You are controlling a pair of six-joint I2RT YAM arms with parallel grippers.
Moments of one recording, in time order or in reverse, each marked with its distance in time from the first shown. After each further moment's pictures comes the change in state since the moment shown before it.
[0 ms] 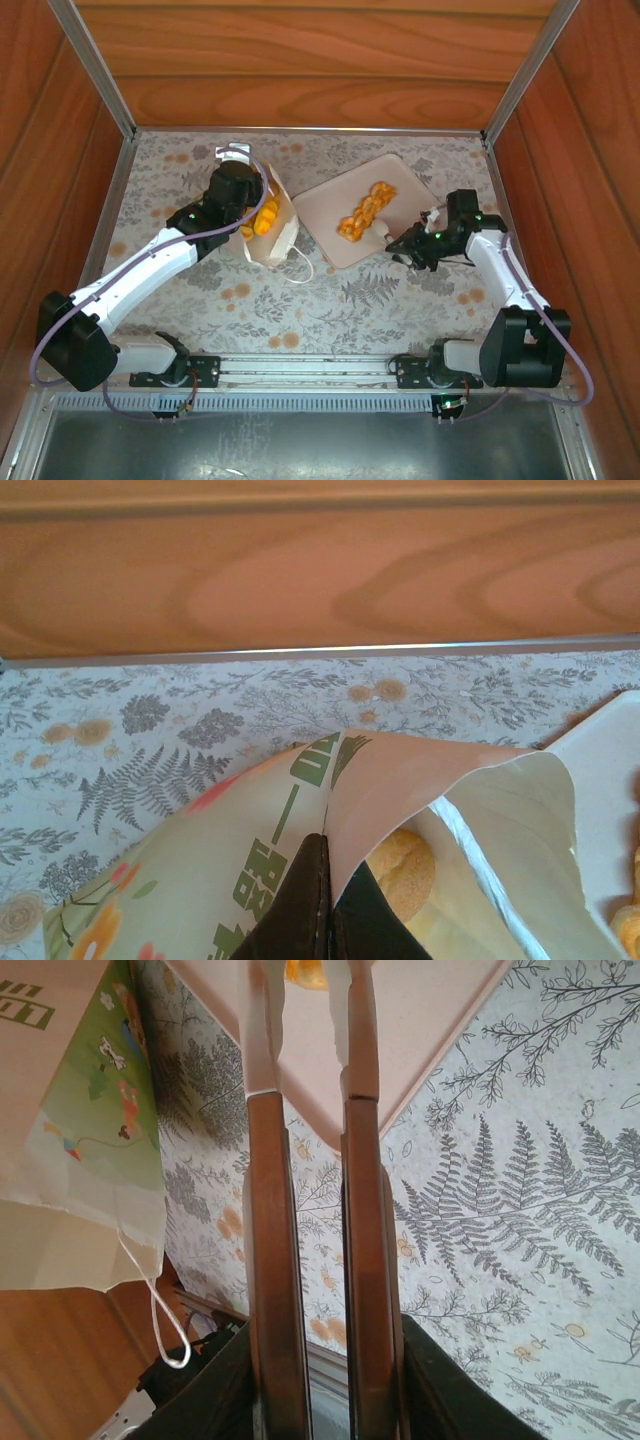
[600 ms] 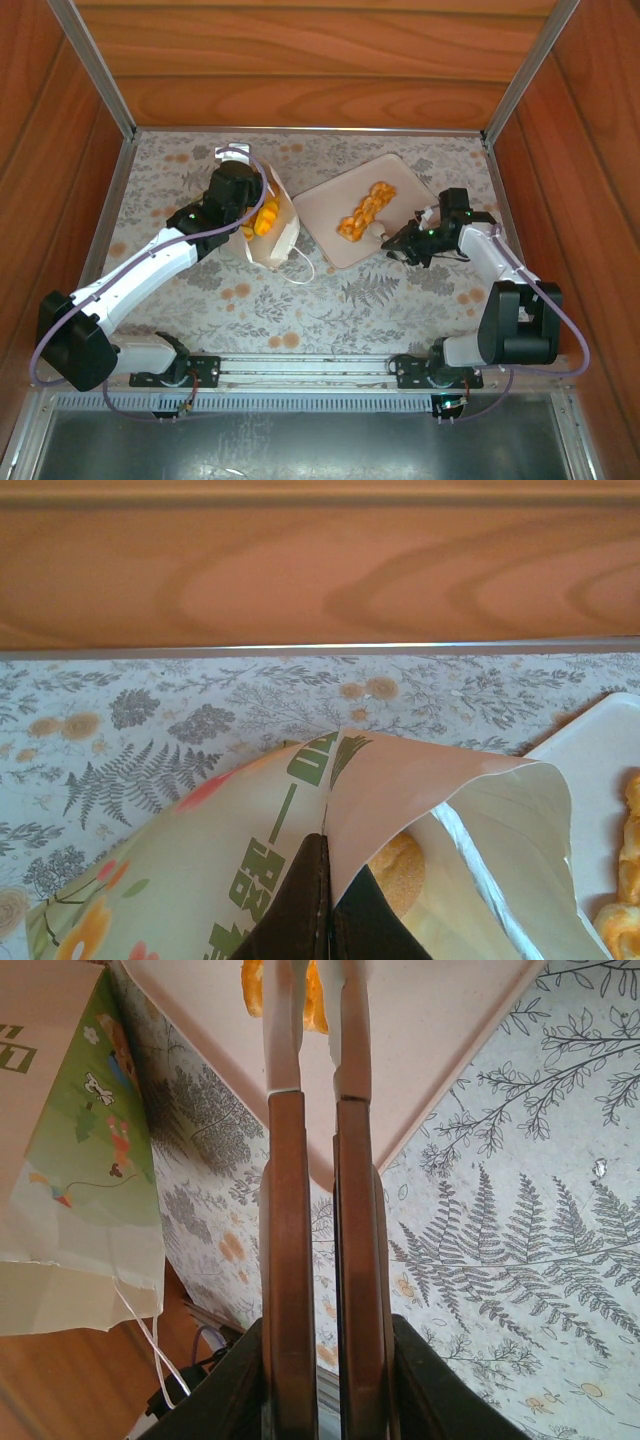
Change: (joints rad) left arm 0.001 0.000 0.000 0.000 0.015 -0.023; right arm 0.014 0.117 -0.015 0.129 -0.012 0.052
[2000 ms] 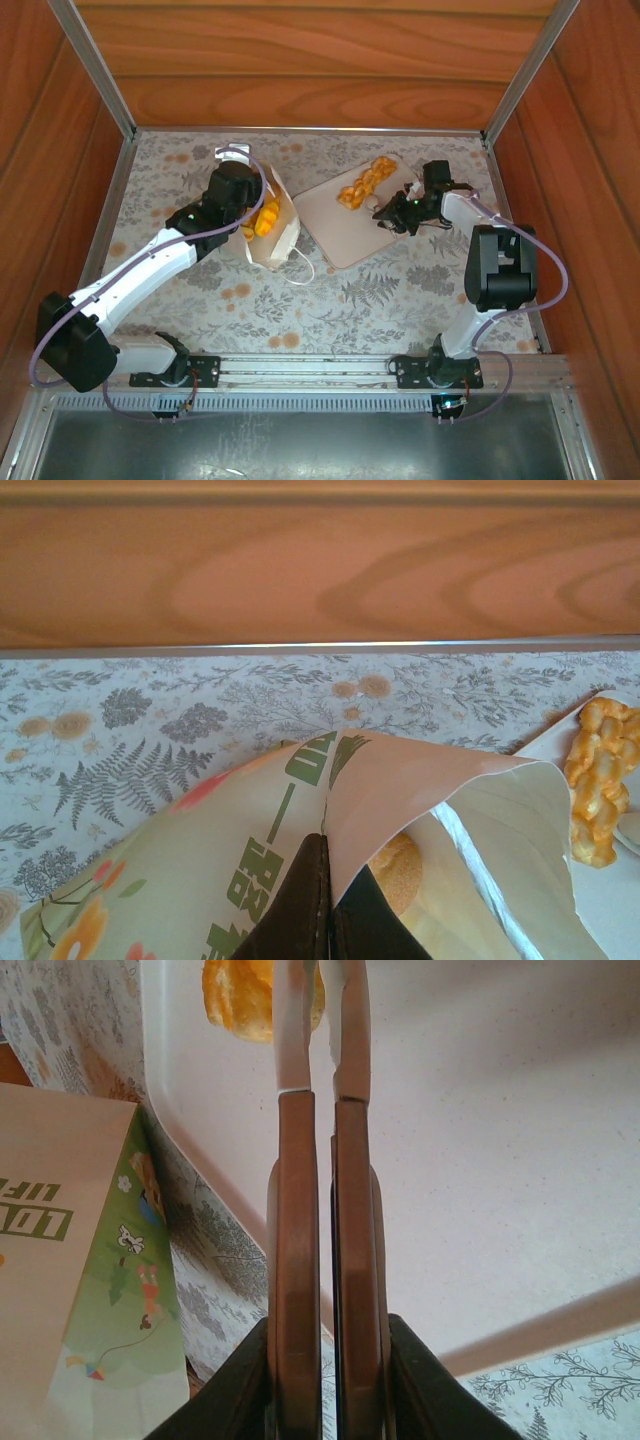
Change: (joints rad) left arm 0.002 -0.005 -0.003 0.001 0.018 -0.002; right arm 0.047 0.358 0.262 0.200 0.056 0.089
